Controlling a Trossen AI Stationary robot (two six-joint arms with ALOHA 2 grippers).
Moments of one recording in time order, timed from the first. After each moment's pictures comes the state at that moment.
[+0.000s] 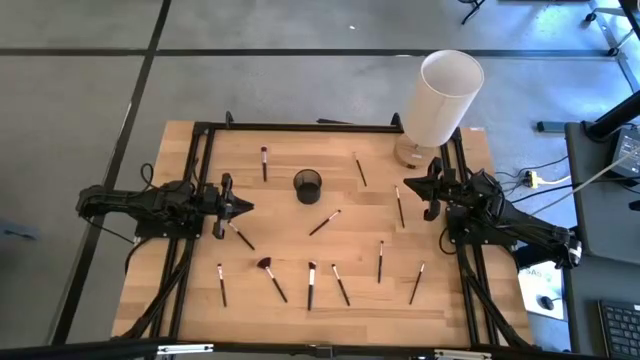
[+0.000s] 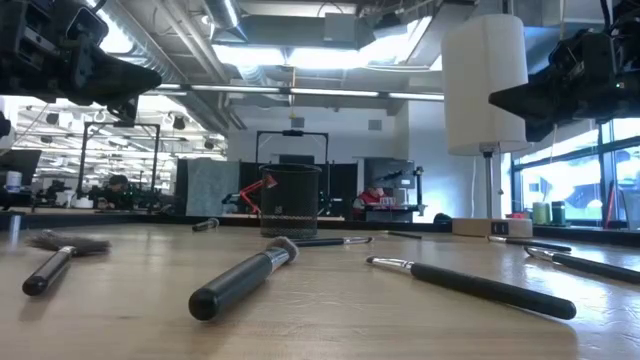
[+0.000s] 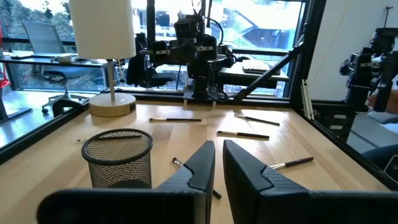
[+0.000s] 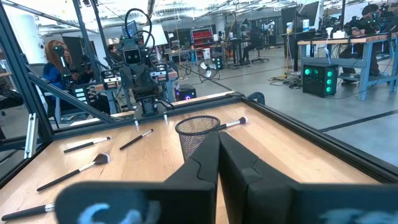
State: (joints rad) left arm -0.04 0.02 0.01 0.02 -0.06 -0.07; right arm -0.44 0.00 0.01 0.07 -0.20 0.15
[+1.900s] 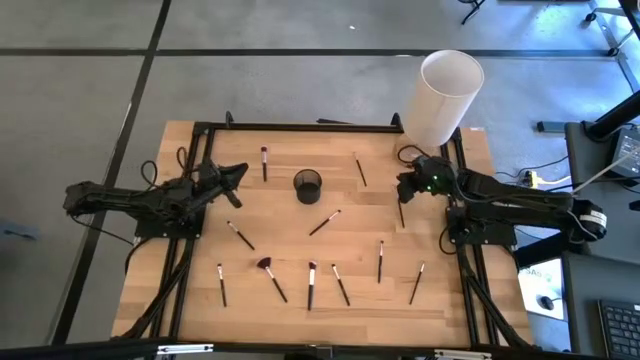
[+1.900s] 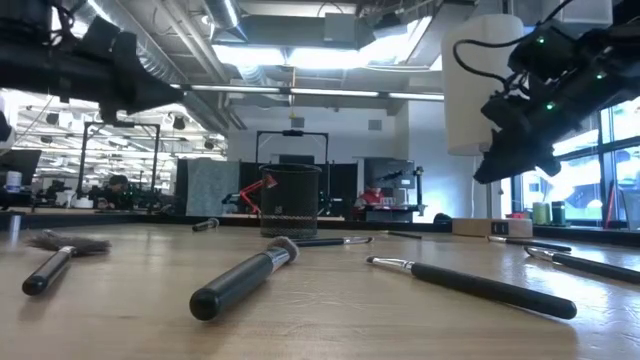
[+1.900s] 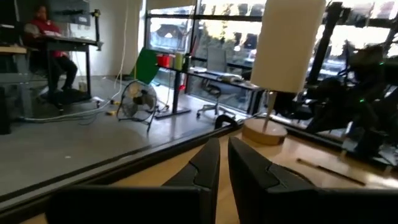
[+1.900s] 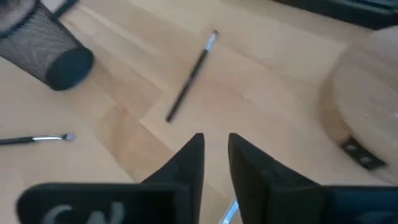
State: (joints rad) left arm 0.03 0.26 0.01 0.34 -0.69 -0.12; right arm -0.44 0.73 0.31 -0.22 0.16 0.44
